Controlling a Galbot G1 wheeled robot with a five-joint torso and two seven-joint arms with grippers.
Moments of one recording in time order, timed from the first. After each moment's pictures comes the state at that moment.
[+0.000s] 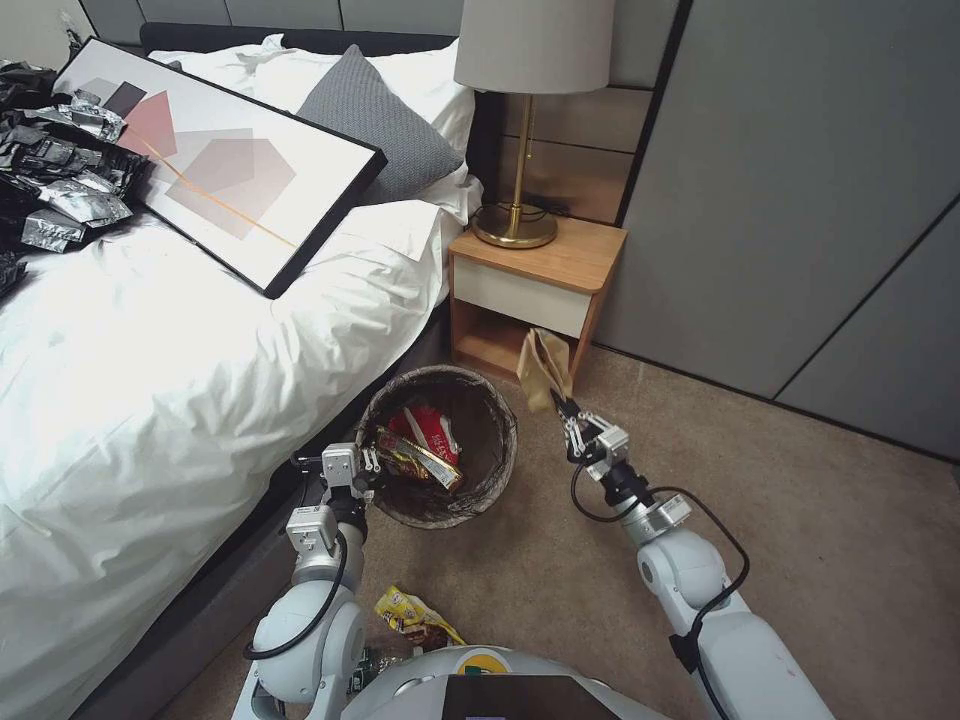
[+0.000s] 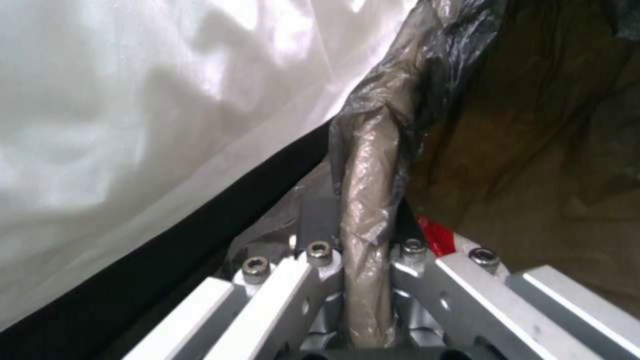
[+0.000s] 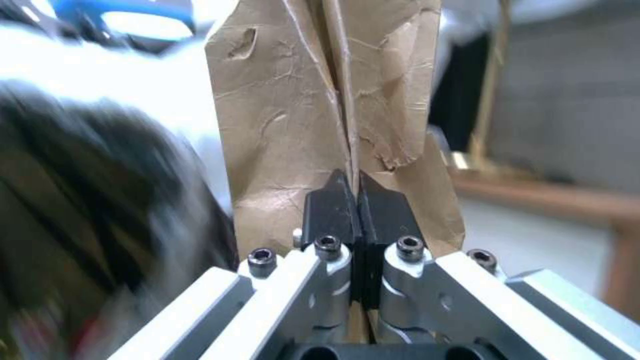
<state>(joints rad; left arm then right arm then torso) 1.64 -1.52 -0.40 -2.26 -0.09 0.28 -0.19 -1.36 1.22 0.44 1.82 0.29 0.43 -0.36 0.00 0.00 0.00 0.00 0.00</state>
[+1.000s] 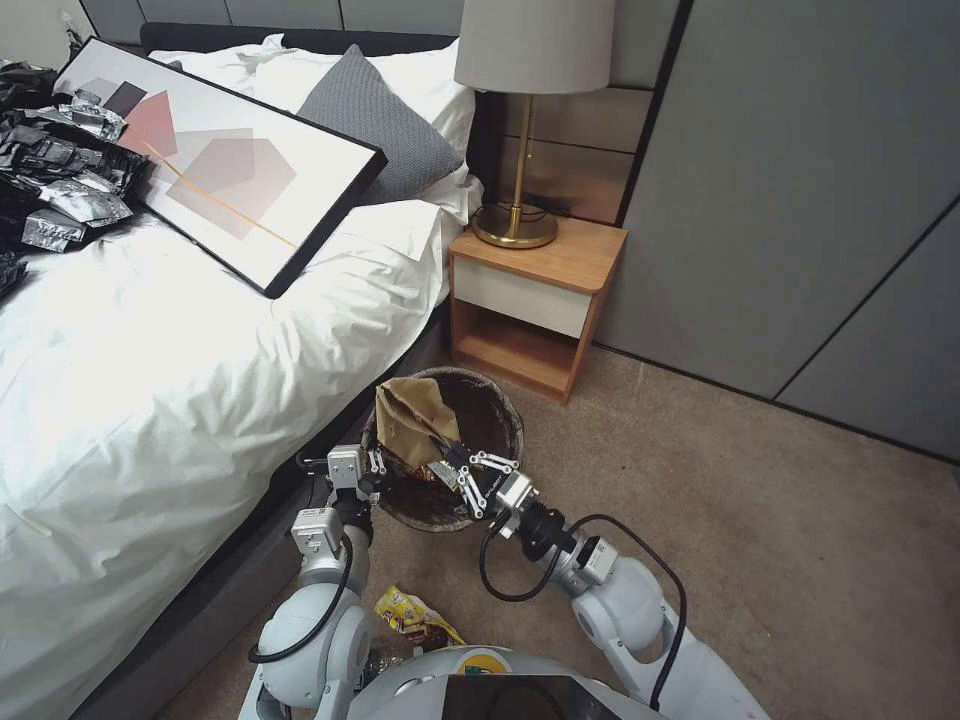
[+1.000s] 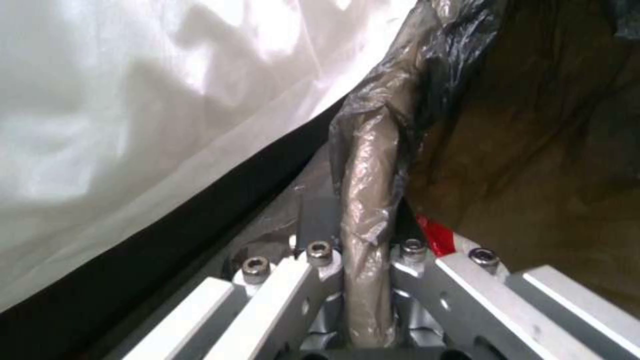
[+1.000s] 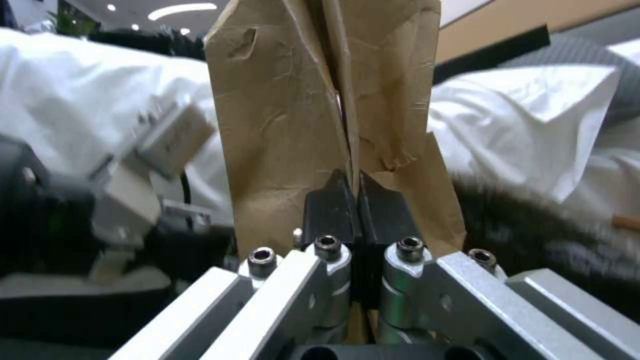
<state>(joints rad) 1.65 -1.53 -0.38 -2.27 -0.09 0.29 -0.20 -1.40 1.22 0.13 1.98 0.14 0.39 -0.41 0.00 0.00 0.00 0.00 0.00</state>
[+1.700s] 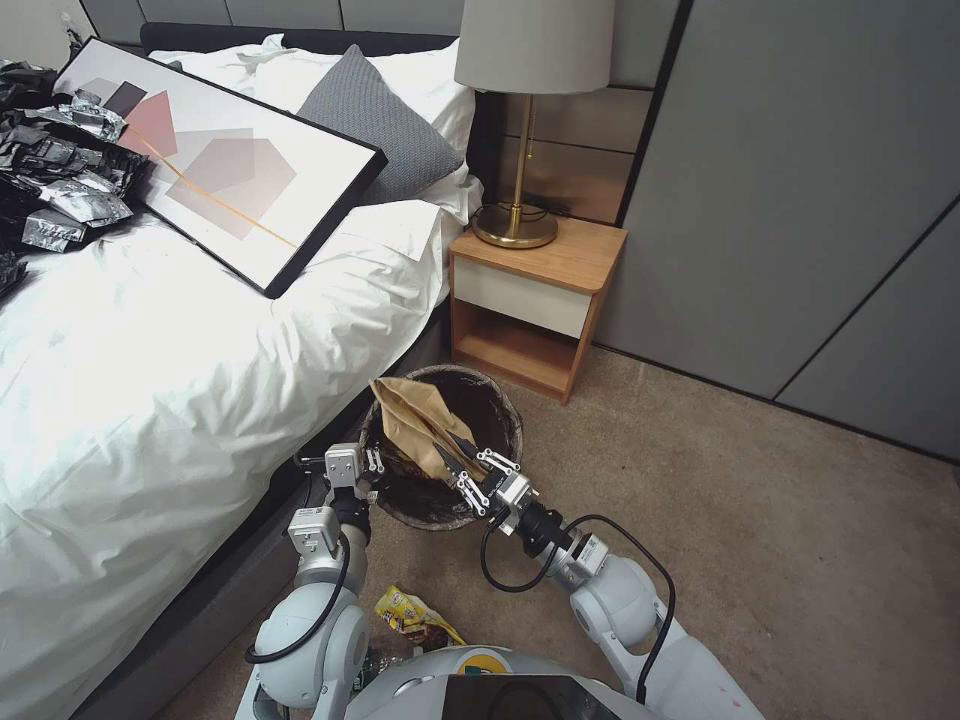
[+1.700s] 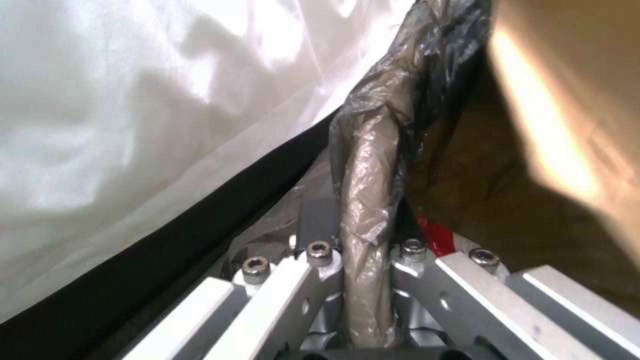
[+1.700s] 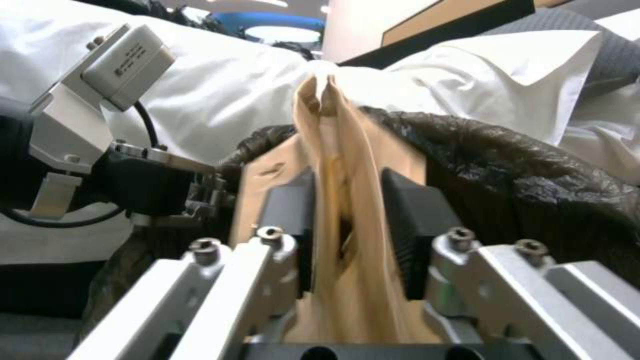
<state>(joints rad) 1.65 -1.53 -0.38 -2.28 -0.10 0.29 -0.19 -1.38 1.23 0.15 1.92 0.12 0.40 -0.39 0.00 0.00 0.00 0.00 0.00</state>
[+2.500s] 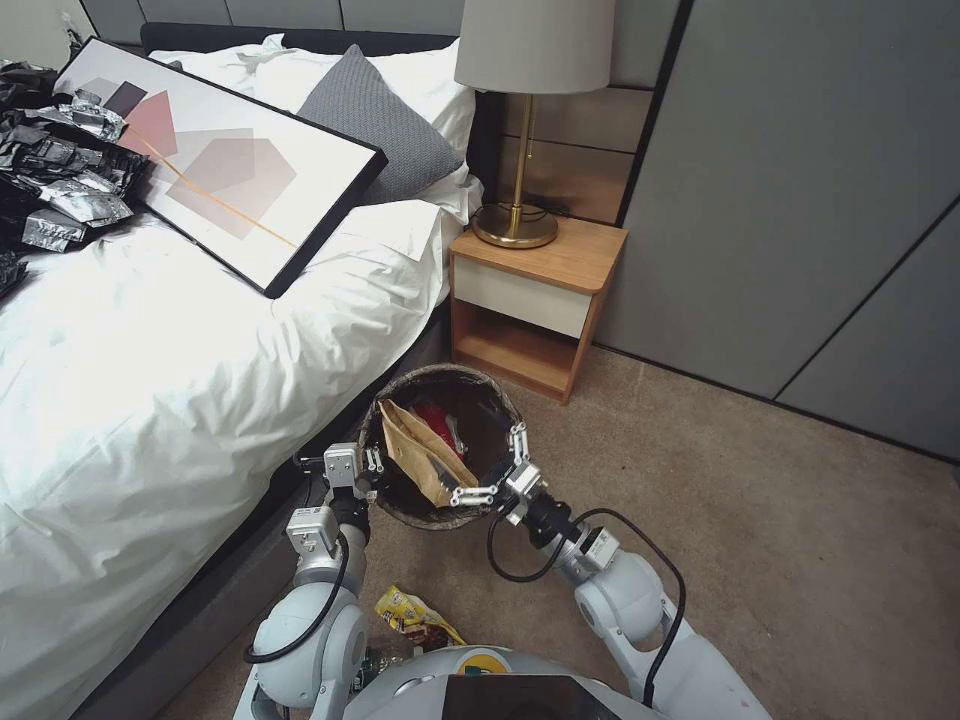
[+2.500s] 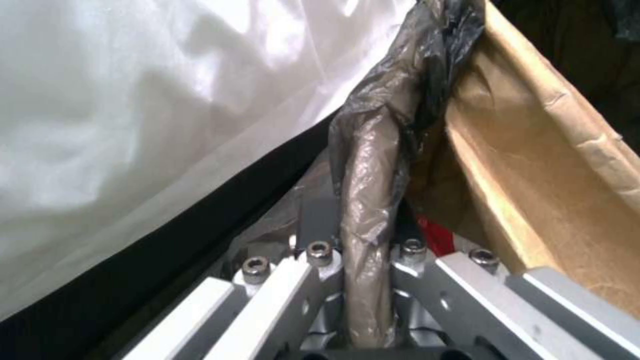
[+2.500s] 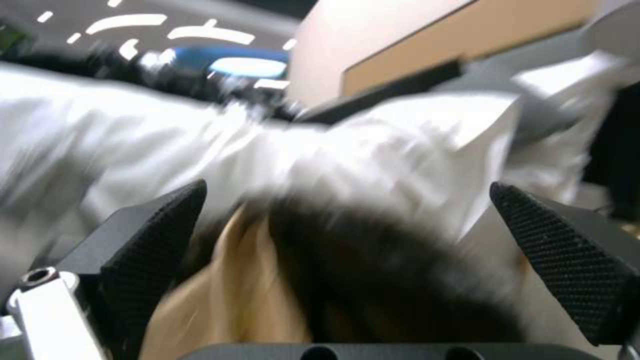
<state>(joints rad) 1.65 -1.52 -0.39 -2.28 -0.11 0.29 -0.19 -1.39 1.25 0.19 2.02 0.16 0.40 -0.32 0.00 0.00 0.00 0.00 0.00</state>
